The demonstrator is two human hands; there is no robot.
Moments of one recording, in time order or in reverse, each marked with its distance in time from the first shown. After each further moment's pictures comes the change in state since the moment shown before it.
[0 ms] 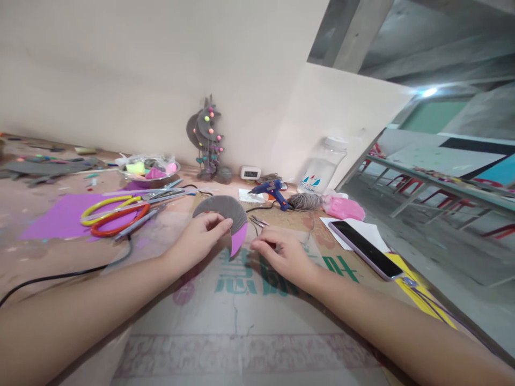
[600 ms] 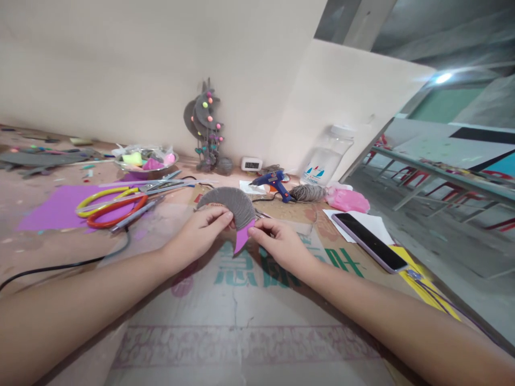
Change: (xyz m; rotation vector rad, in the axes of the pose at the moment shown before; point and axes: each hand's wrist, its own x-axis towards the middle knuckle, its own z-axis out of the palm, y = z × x) left_hand -0.003 0.001 0.000 0.033 -0.067 0.138; right_hand 0.008 -0.009 0.009 0.414 -0.037 0.353
